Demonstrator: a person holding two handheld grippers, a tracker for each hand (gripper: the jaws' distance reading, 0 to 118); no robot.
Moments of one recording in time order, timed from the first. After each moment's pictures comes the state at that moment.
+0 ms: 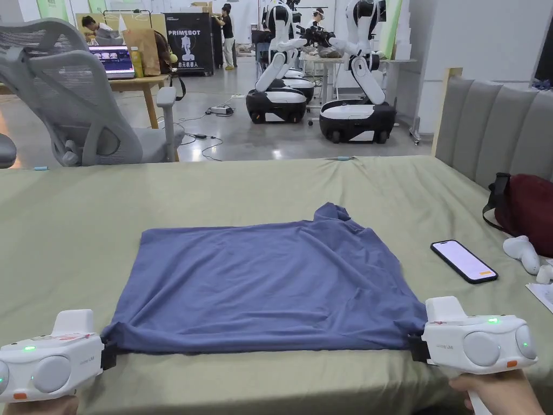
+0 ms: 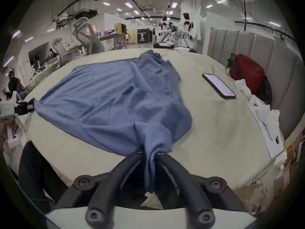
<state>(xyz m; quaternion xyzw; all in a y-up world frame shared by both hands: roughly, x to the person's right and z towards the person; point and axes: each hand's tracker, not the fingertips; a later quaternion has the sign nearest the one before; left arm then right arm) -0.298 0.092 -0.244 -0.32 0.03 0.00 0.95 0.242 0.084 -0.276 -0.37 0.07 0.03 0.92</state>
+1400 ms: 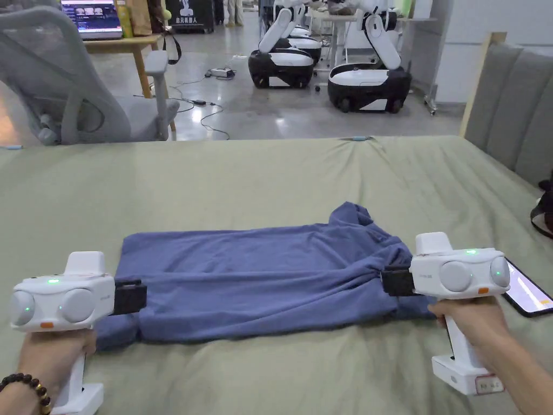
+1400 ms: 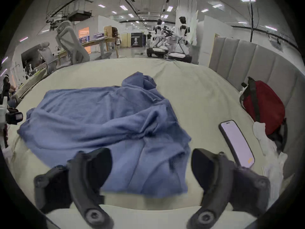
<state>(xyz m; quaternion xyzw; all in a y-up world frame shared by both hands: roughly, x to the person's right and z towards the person) -0.289 0.126 -0.441 -0.33 0.07 -0.02 0.94 0.219 0.114 -0.493 -0.36 0.03 0.04 0.93</state>
